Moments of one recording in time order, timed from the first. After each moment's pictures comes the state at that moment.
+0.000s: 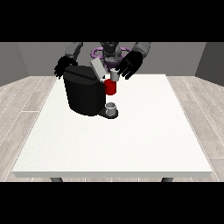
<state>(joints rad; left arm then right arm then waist) -1.14 0.48 0.13 -0.64 -0.61 -0.13 -0.13 -0.31 -0.02 0.00 -1.39 0.00 -0.15 -0.03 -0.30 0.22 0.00</state>
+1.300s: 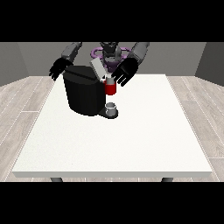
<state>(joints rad) -1.17 0.44 0.12 -0.61 -0.65 -0.12 -0.14 -0.32 -0.06 -0.06 -1.40 -0.04 -0.14 -0.06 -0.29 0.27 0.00</state>
